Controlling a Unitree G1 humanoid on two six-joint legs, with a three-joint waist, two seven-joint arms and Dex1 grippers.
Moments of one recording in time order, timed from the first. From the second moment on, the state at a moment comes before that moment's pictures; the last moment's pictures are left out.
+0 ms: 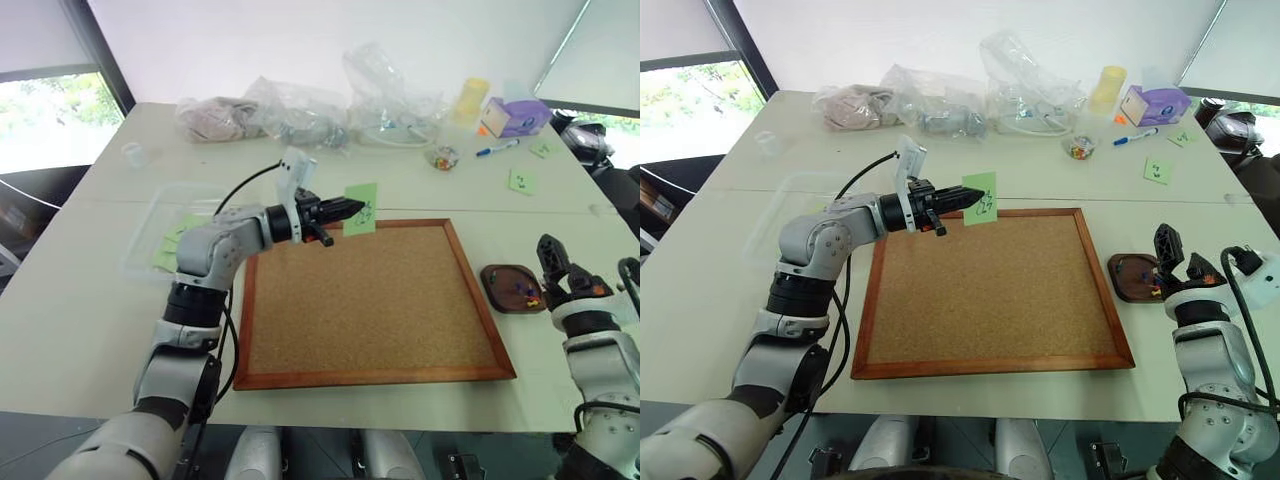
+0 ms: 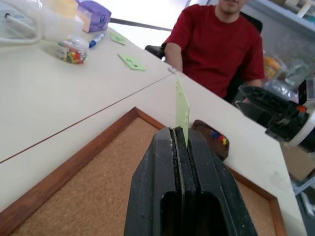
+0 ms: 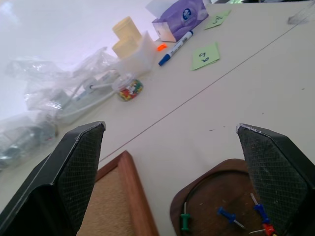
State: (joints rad) left arm -0.81 0.25 -0.02 0.13 -0.55 0.82 -0.76; right arm -0.03 -0.21 -0.76 -0.48 0.97 0.67 -0.08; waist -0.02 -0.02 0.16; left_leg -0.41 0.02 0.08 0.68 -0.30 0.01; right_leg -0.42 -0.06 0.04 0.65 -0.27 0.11
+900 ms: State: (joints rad) left arm -0.70 0.88 0.10 0.40 -0.33 0.84 -0.79; right arm -0.06 -0.54 -0.01 -0.66 0.76 0.71 0.39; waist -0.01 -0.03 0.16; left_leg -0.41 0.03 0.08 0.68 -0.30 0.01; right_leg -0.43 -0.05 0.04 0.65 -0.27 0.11
